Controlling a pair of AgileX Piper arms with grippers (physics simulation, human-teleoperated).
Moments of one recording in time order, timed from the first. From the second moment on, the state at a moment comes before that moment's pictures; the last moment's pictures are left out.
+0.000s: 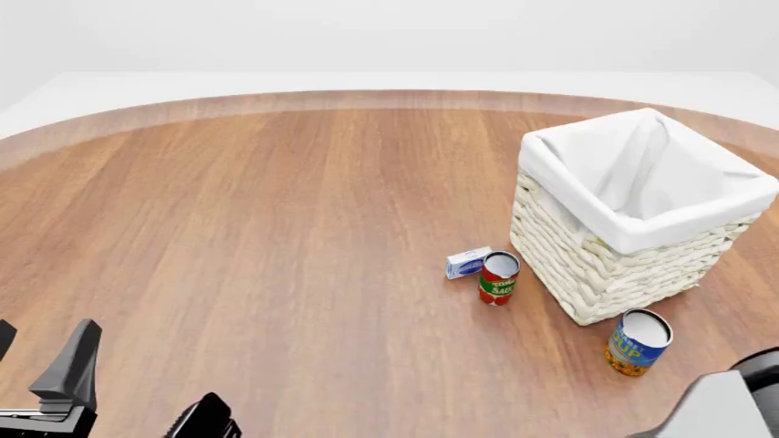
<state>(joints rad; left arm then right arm) 0.00 0.01 0.00 0.00 0.00 1.43 1.93 -1.07 -0.45 0.26</state>
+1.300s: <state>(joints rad) 0.00 0.01 0.00 0.00 0.00 1.41 2.08 -1.21 -0.39 0.26</state>
